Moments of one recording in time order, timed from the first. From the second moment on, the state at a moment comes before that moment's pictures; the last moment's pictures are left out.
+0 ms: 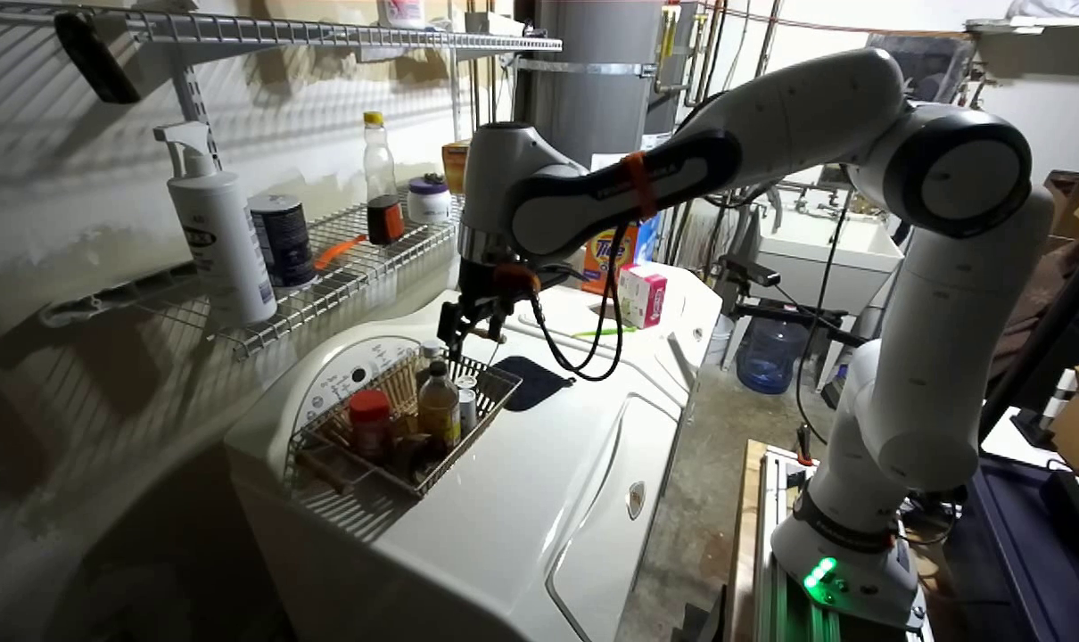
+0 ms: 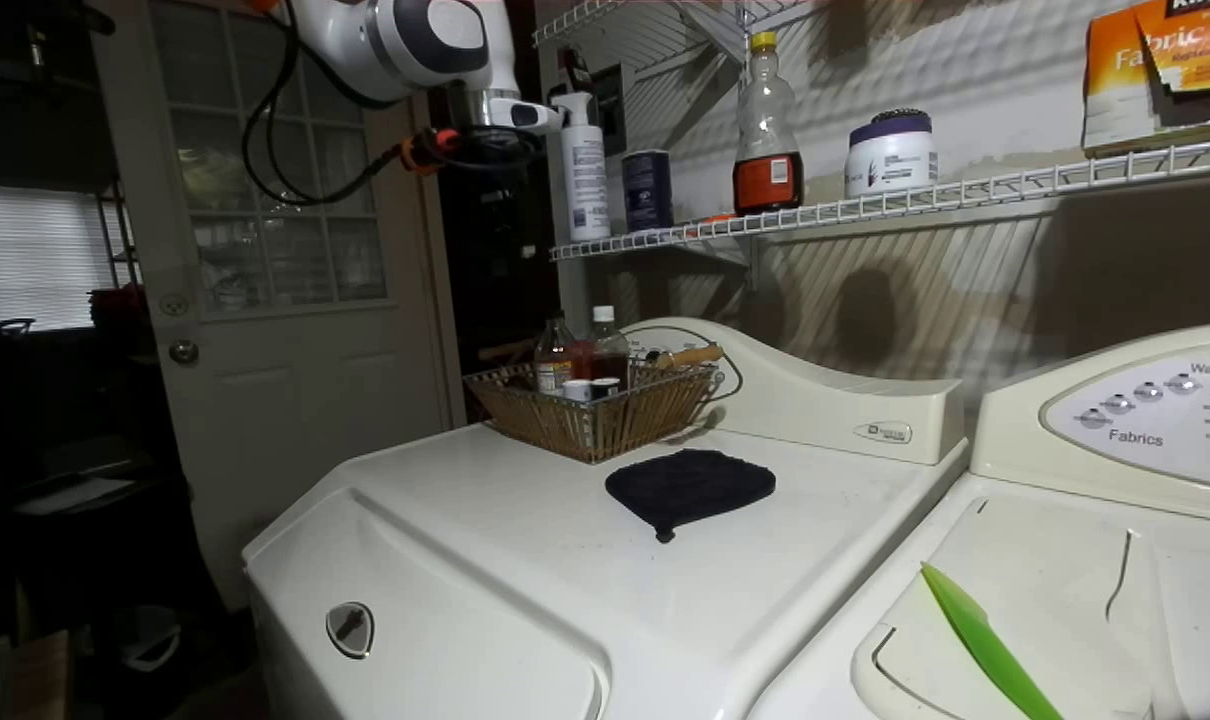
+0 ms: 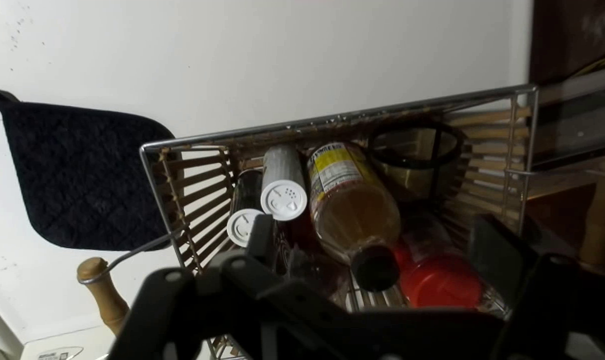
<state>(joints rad) 0.05 0.08 0.14 -1.92 -0.01 2.13 0.40</state>
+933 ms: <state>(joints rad) 0.16 0.25 0.05 -1.85 -0.19 2.34 0.61</state>
